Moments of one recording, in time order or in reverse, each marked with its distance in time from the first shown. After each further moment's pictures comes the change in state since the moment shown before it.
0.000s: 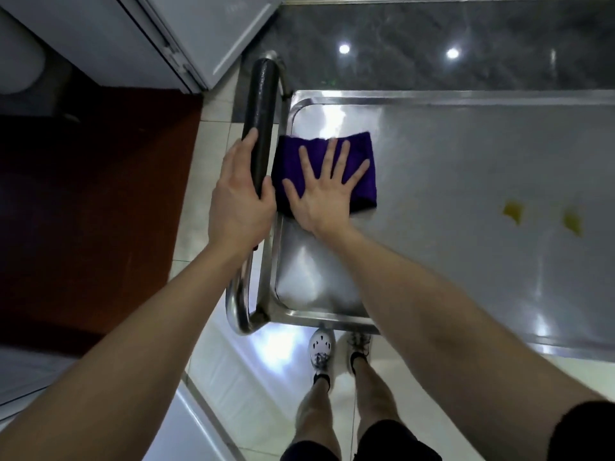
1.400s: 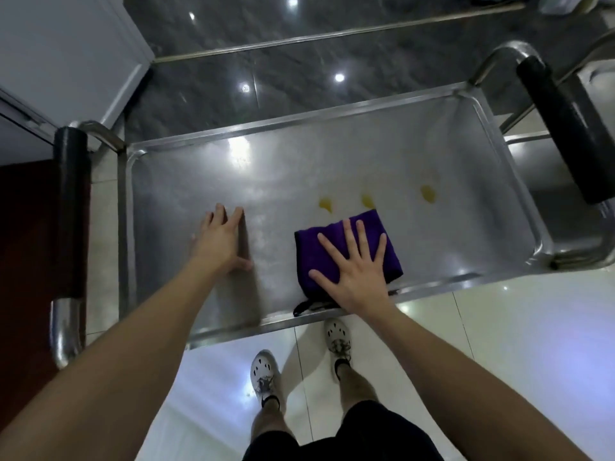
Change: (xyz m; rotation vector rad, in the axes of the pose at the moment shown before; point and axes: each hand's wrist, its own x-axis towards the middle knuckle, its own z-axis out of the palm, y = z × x) left_hand -0.032 0.148 0.159 0.606 -0.708 0.048; right_hand -0.221 0.334 -0.039 -0.023 0.005 0.104
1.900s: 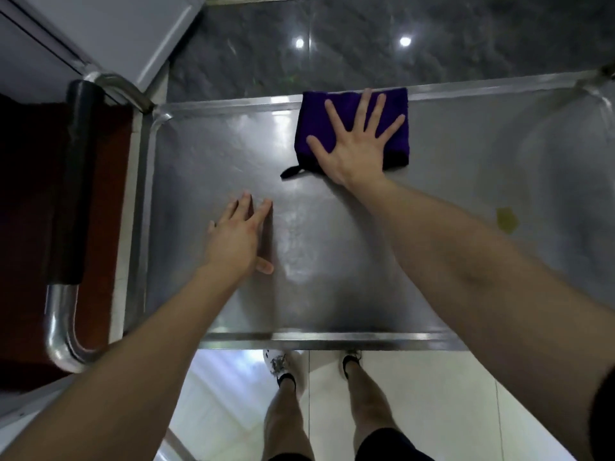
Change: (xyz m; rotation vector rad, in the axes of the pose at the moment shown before) left_hand 0.011 -0.003 0.008 0.064 -0.005 -0.069; right_hand 0.279 -0.056 -0.038 -0.008 0.012 0.050
